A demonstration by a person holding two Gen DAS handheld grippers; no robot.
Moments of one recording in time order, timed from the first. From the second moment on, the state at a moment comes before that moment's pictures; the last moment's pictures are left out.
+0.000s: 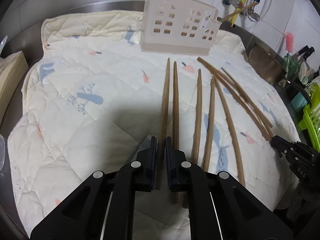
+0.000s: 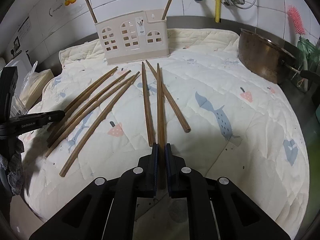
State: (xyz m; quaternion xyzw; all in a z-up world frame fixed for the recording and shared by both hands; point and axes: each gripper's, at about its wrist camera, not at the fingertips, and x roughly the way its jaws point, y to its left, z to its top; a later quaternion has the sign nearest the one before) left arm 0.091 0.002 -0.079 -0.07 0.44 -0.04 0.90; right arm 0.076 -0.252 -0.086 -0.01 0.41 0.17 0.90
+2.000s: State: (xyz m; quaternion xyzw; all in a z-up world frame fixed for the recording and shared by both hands) left arm 0.176 -0.014 0.215 0.03 0.20 -0.05 0.98; right arm 0.240 -0.226 0.187 -0.04 0.26 0.24 0.93
